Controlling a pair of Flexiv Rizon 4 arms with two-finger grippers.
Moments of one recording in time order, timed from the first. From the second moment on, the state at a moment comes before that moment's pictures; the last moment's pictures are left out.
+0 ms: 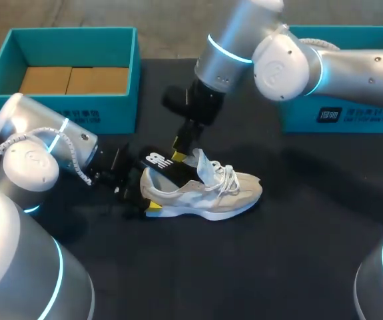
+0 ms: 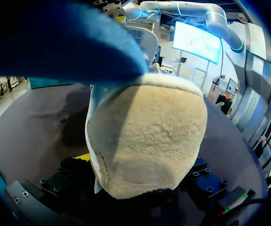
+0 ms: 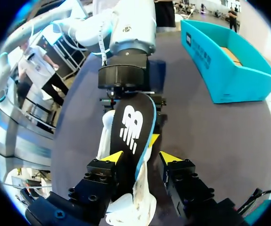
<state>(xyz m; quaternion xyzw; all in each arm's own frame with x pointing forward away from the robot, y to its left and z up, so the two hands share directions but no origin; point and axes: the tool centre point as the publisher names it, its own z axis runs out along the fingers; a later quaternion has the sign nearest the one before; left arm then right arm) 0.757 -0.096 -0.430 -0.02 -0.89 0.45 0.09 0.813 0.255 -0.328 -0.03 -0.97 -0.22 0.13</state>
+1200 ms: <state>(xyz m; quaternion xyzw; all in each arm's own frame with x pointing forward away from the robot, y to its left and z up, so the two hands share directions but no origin) 0.757 -0.096 -0.430 -0.02 -0.89 0.45 0.09 0.791 0.273 -0.339 -0.01 -0.95 -0.22 0.22</state>
